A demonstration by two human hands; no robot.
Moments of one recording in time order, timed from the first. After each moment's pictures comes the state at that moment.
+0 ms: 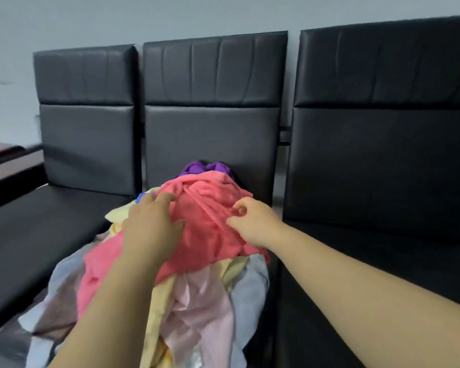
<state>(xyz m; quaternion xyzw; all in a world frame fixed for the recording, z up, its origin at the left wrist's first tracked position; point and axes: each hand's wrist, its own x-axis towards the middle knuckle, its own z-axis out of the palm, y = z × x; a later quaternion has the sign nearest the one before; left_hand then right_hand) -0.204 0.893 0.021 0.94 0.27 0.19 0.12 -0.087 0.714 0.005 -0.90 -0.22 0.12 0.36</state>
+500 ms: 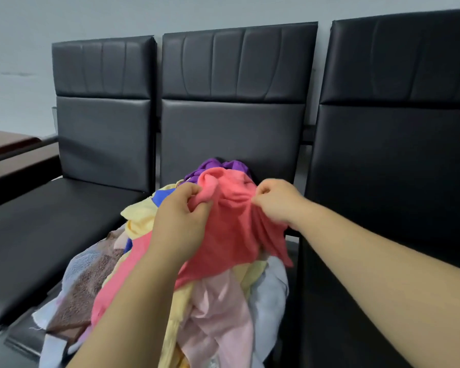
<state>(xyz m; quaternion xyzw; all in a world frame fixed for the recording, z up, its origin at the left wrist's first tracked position) -0.201 0.885 0.028 0.83 0.19 0.32 0.42 -0.041 0.741 0.025 -0.90 -0.21 0.06 0.37</state>
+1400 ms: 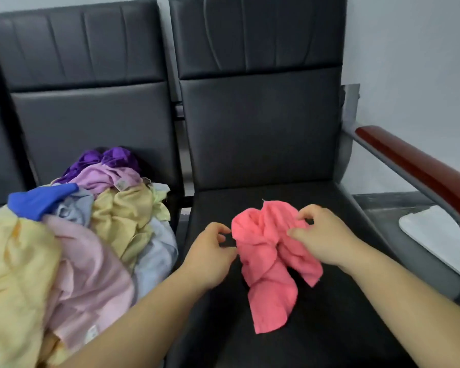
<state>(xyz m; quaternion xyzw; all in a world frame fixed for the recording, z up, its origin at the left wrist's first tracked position) -0.184 0.632 -0.061 0.89 0.08 -0.03 0.45 -0.150 0.398 -0.029 -0.93 0.02 0.06 0.35</state>
